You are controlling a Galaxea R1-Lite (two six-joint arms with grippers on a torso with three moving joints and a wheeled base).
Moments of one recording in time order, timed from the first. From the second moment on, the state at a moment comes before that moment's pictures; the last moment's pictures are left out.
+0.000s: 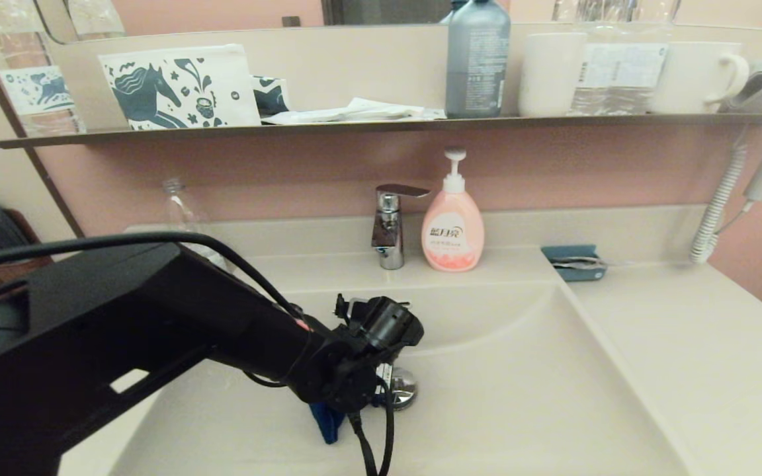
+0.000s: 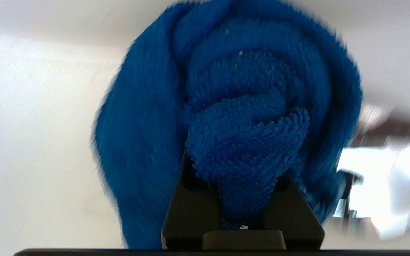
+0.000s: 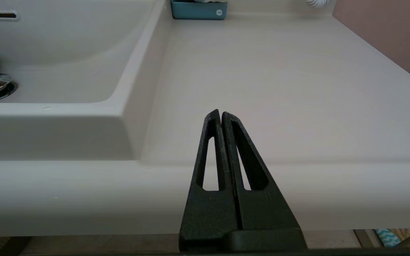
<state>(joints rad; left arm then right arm) -0.73 2.17 -1.14 0.02 0.59 -0.45 0.00 0.00 0.00 0.00 0.03 -0.03</state>
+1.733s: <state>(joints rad) -0.99 2.18 -1.30 0.37 0.58 -0.71 0.00 0.00 0.00 0.00 0.03 -0.03</state>
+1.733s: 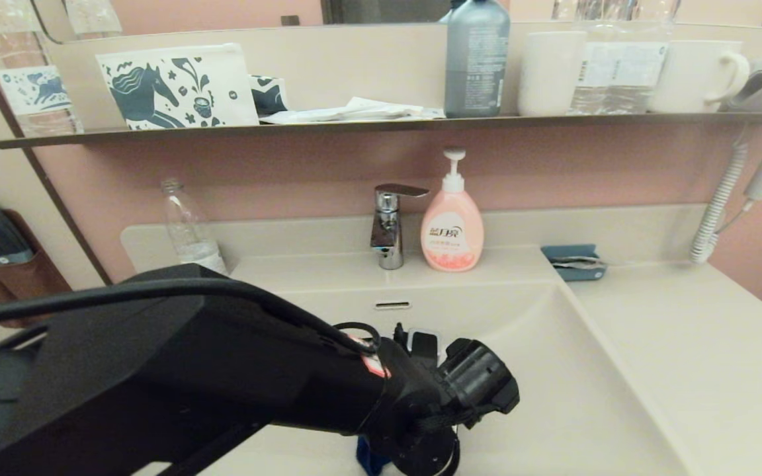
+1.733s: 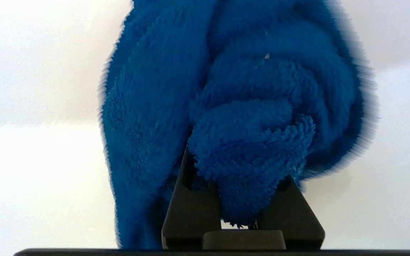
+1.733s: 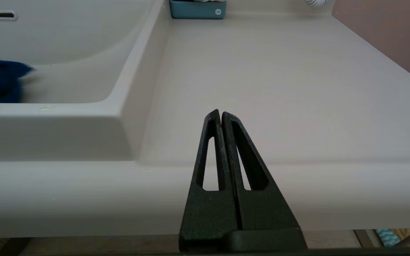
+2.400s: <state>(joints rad) -0.66 1.88 -0.98 0.08 0.53 -0.42 0.00 0.00 0.00 0.00 0.03 -0.03</state>
